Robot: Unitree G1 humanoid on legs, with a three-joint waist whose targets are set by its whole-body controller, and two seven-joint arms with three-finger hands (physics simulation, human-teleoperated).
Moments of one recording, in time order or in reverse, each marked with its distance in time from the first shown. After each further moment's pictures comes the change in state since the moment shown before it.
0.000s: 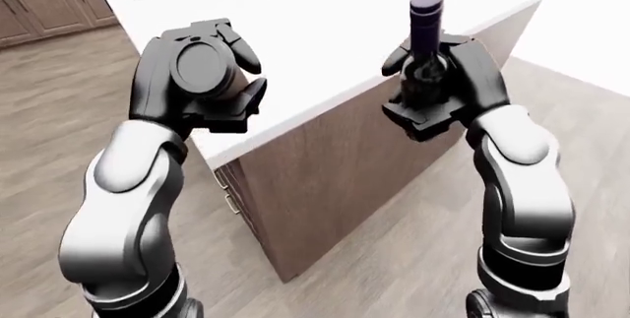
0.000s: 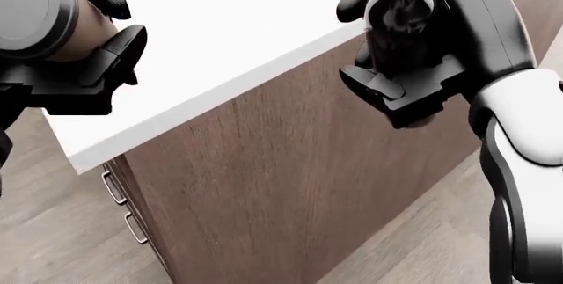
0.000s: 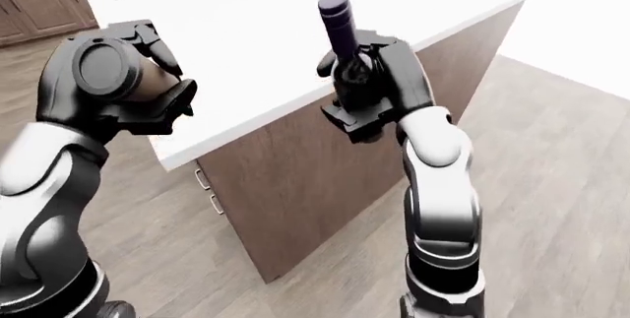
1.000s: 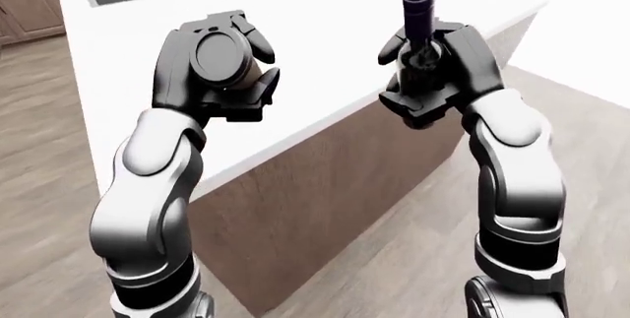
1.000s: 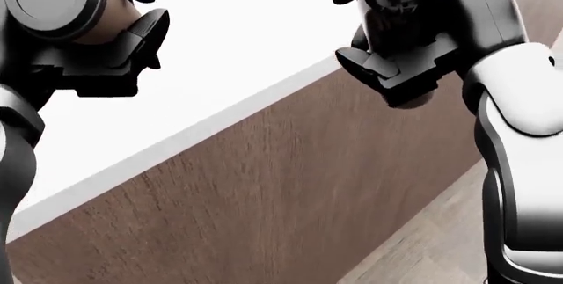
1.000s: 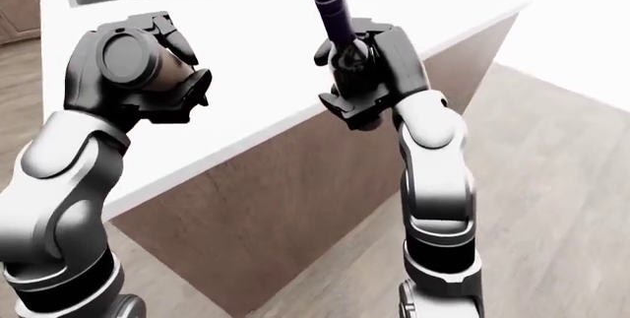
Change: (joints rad) left arm -0.043 -0.042 -0.045 0.099 0.001 -0.075 0.055; right arm -0.071 -0.012 0.002 0.114 -0.006 -0.063 0.004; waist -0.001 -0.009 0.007
